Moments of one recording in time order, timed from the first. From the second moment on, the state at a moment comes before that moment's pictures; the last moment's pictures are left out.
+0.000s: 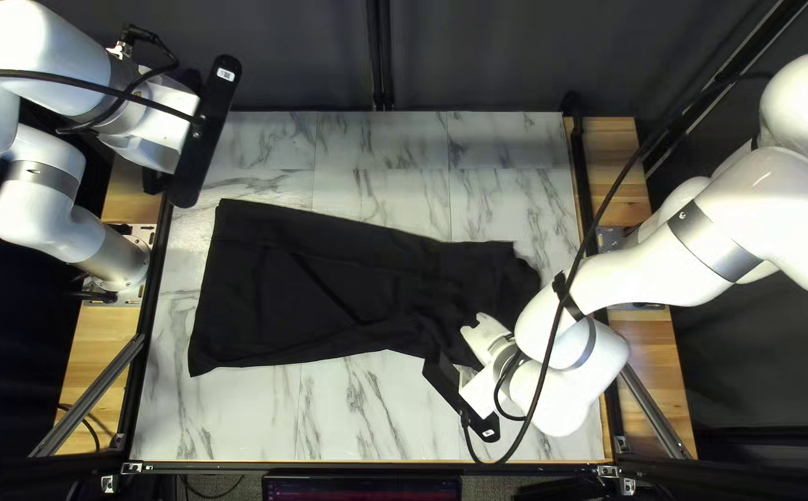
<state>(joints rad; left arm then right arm) -0.05 -0.71 -0.93 0.25 1.50 0.28 0.74 -0.12 -0.74 -0.66 1.15 0.33</state>
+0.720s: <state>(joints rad) -0.05 -0.71 -0.93 0.25 1.50 0.28 0.51 -0.62 -0.74 -0.59 1.45 0.15</state>
